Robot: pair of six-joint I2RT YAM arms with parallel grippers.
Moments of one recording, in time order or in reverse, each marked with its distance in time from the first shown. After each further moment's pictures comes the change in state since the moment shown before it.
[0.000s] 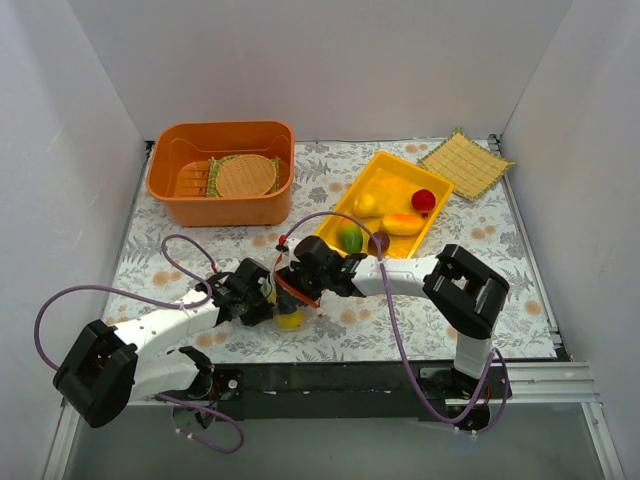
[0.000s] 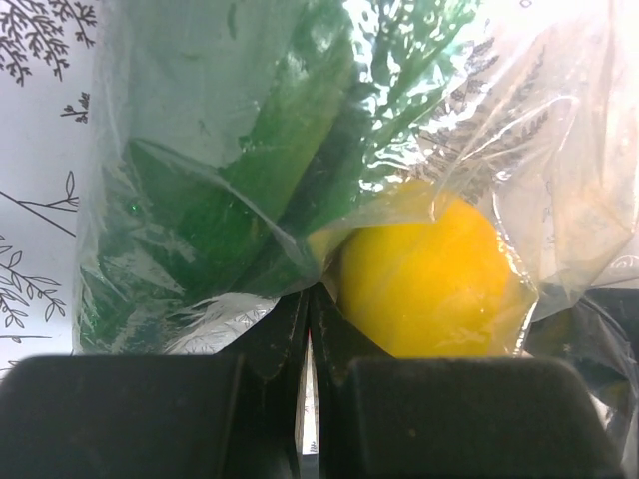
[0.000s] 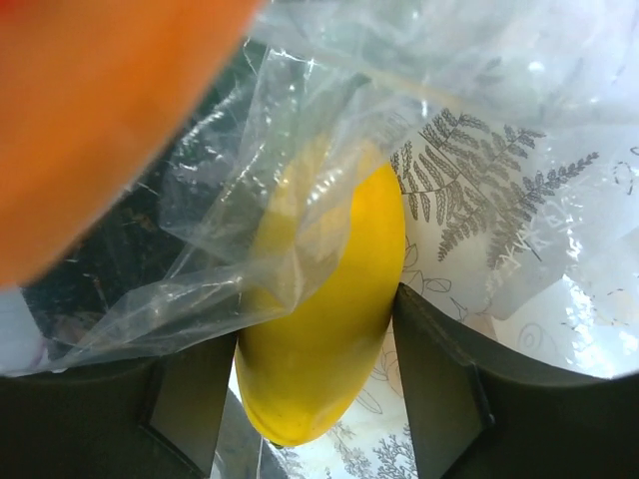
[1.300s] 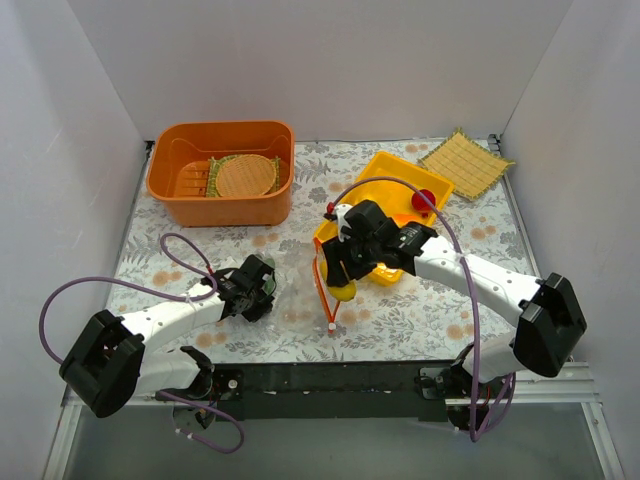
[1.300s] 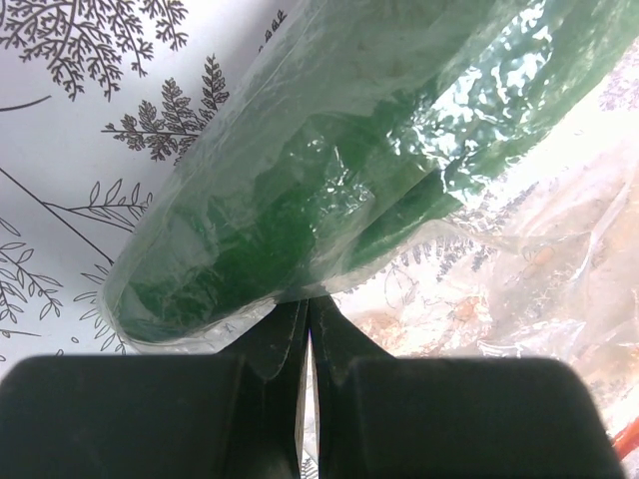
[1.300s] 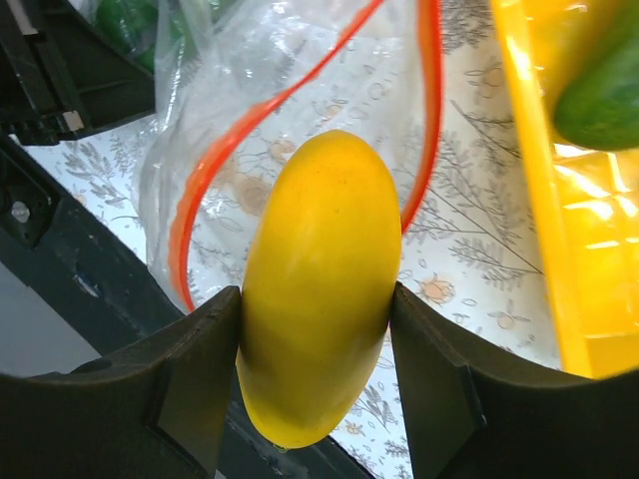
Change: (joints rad) left arm -0.001 0.063 0.045 -0.034 -0.094 -0.146; right arm -0.194 -0.398 0.056 -0.575 0.126 -0.232
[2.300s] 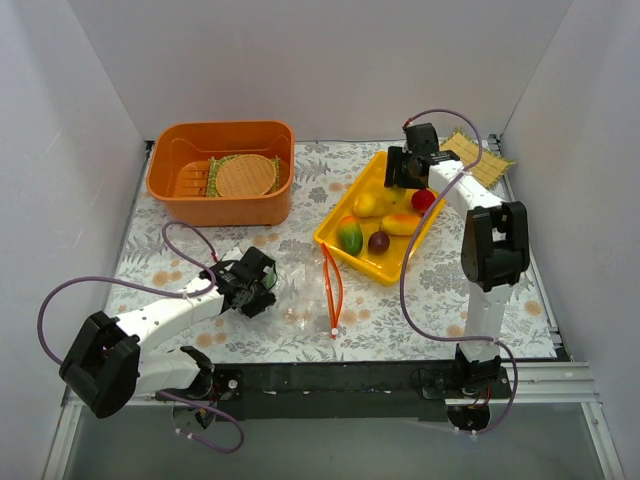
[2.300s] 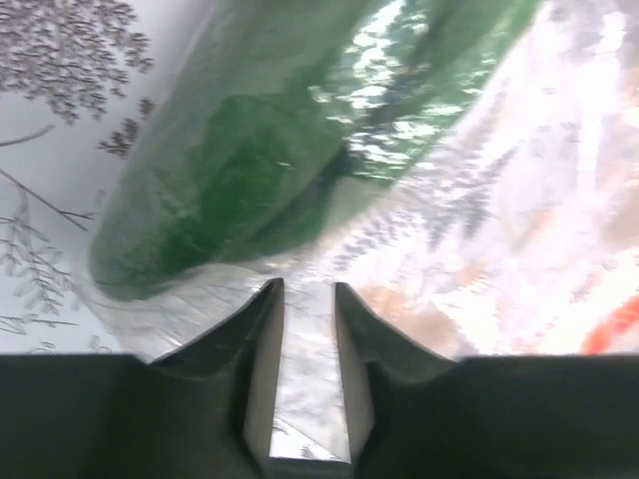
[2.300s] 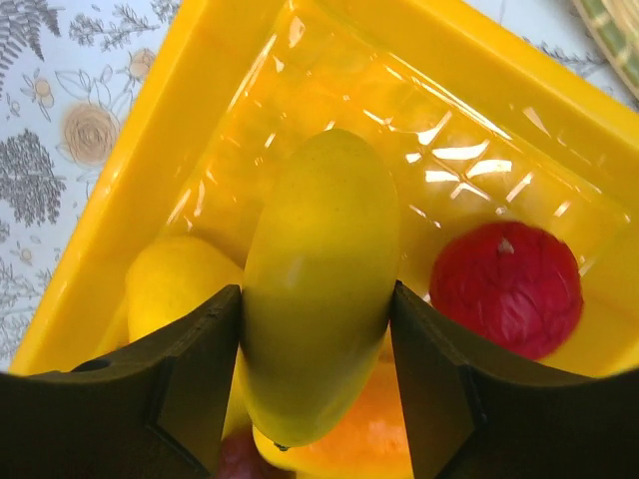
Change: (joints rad) left arm 0.000 -0.005 0.073 -0.089 0.003 0.154; right arm -0.607 0.541 0.492 0.115 0.205 -0.019
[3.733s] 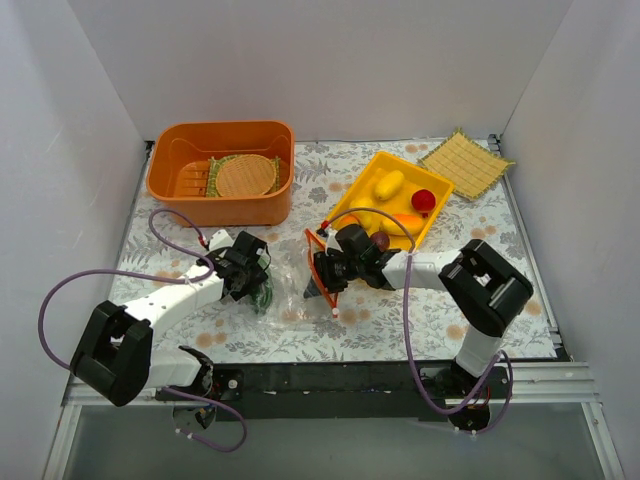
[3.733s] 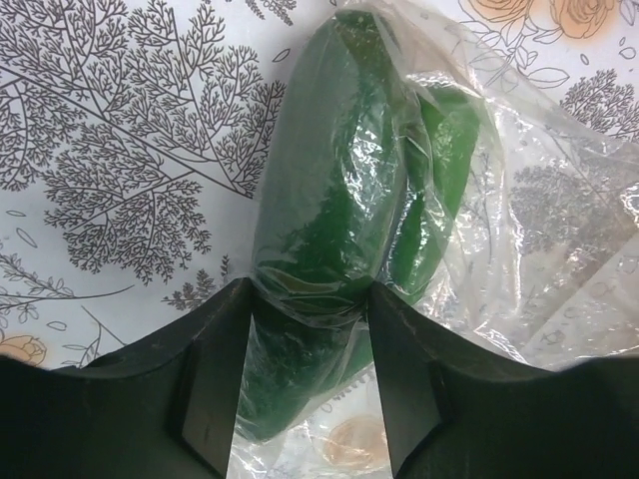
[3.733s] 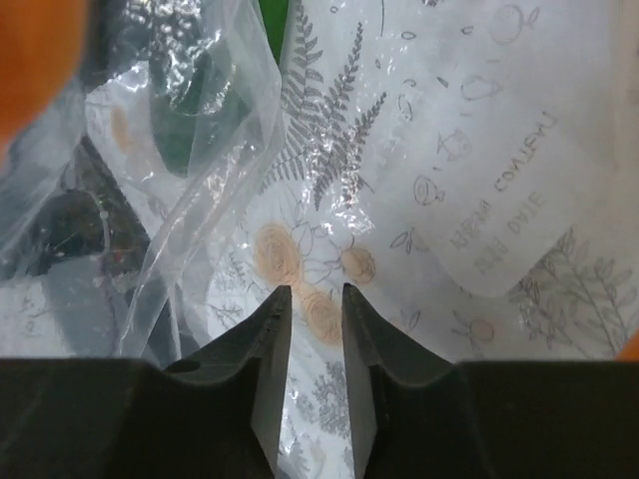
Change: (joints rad) left arm 0.140 0.083 0.066 0.079 -0.166 0.101; right arm 0.570 -0.245 -0.774 0.637 -0.509 0.377
